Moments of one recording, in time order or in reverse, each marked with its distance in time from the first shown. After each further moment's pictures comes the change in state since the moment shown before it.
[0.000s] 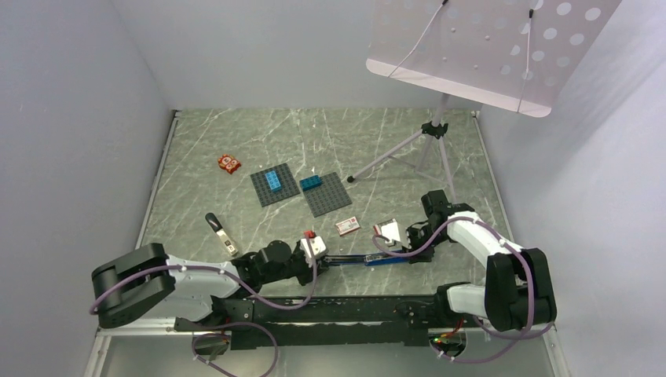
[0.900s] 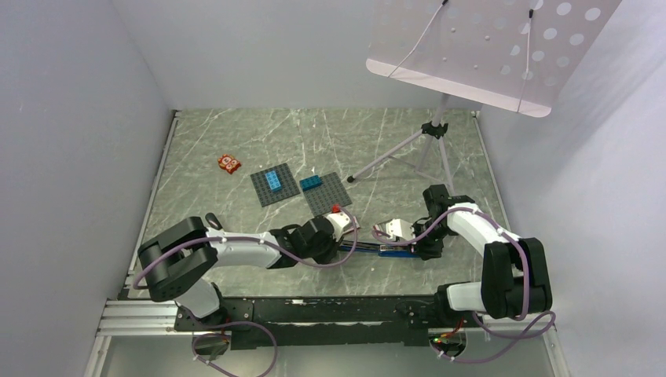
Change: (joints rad) left arm 0.030 0.356 0.448 -0.519 -0.139 -0.216; right arm -0.029 0.077 0.075 -0.063 0.205 0.019
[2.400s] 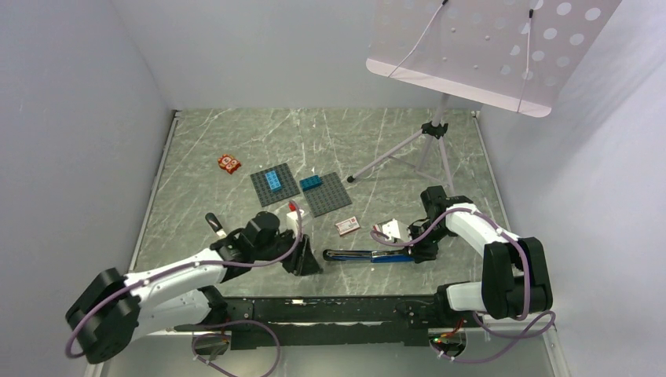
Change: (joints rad) left arm 0.244 -0.495 -0.269 -0.082 0.594 -0.252; right arm 0.019 -0.002 -0.004 -0.022 -0.116 -0.030
